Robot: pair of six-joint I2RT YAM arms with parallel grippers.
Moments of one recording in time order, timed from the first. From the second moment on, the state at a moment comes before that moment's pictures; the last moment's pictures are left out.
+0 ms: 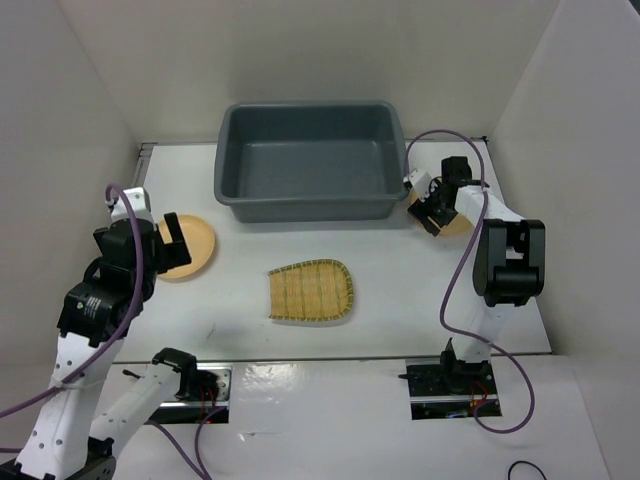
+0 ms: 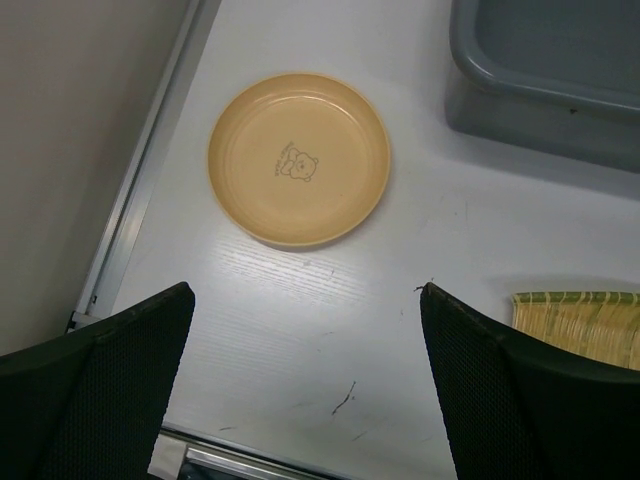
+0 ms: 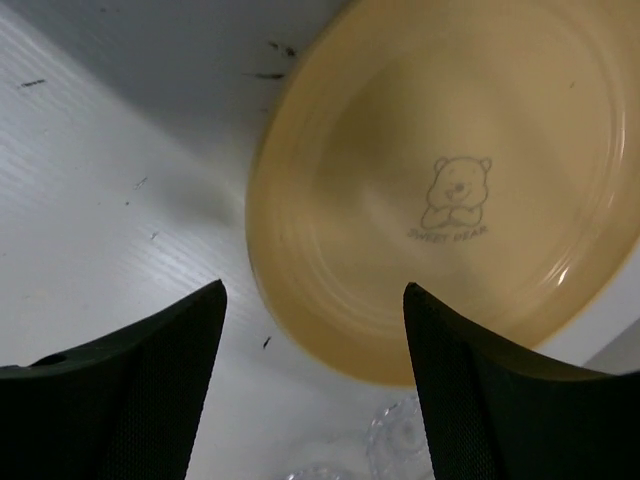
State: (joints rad) left arm -0.25 0.73 1.14 -0.98 -0.49 -0.30; right arm -0.04 1.80 1.27 -0.53 -0.11 -0.84
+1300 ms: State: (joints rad) left arm 0.02 0.58 1.14 -0.97 -0.40 -0.27; right arm -0.07 1.93 1.46 -0.70 -0.22 -0.97
